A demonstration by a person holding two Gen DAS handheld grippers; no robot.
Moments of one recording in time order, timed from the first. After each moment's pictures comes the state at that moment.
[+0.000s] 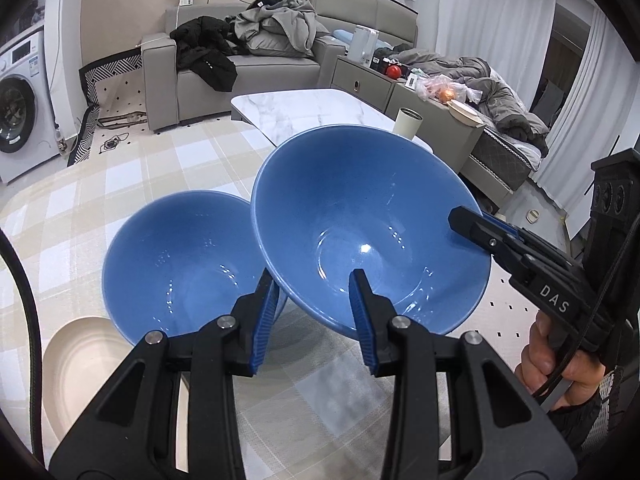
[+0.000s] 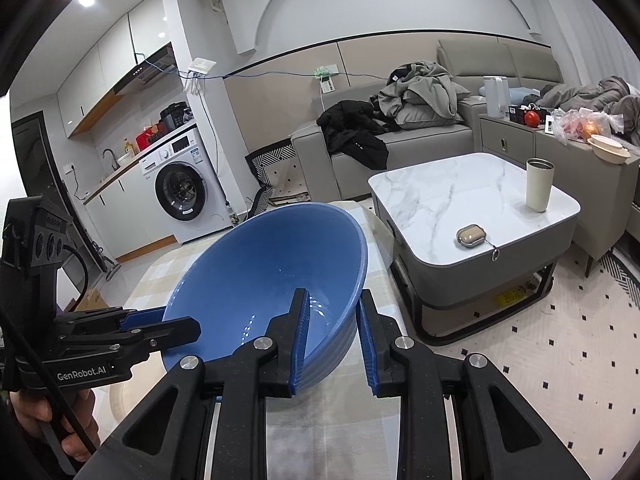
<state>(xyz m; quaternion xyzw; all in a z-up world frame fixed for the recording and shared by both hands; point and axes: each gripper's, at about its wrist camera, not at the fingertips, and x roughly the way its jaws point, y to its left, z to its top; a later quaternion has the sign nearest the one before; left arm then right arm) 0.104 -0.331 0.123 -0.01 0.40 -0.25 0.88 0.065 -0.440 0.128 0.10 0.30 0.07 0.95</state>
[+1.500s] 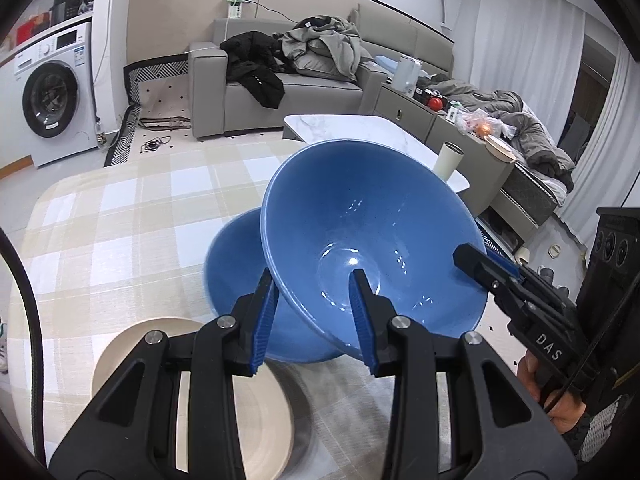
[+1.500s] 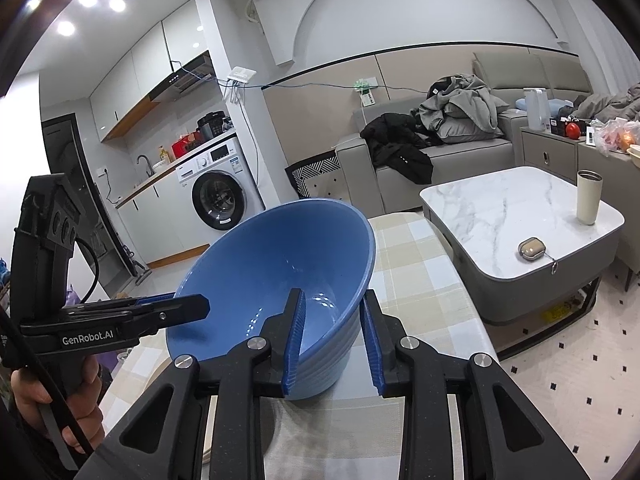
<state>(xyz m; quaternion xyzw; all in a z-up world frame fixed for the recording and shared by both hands) 0.081 -0.251 0.161 -0.05 0.37 -0.17 0.91 0.090 -0.363 0.110 0.11 0.26 0.13 0.95</state>
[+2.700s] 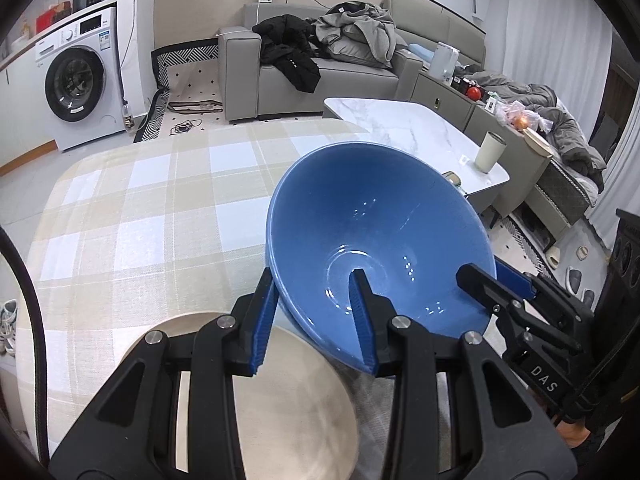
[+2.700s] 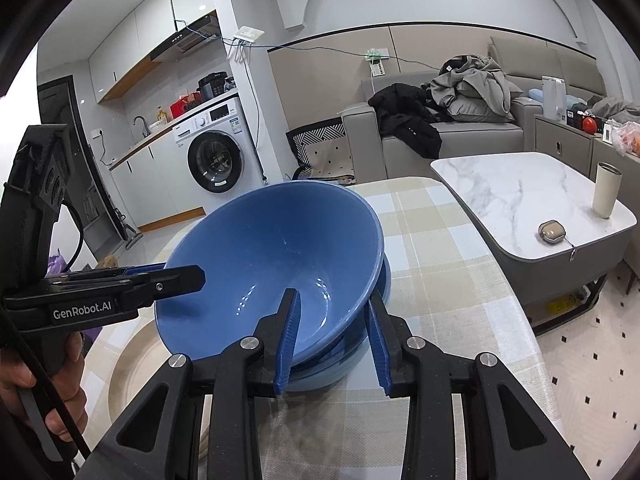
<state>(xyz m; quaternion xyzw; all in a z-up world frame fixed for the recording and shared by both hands) 0.135 -0.216 0.098 -0.03 0.40 -0.11 0.91 0.125 -0.312 0.061 0.06 0.31 0.13 0.94</state>
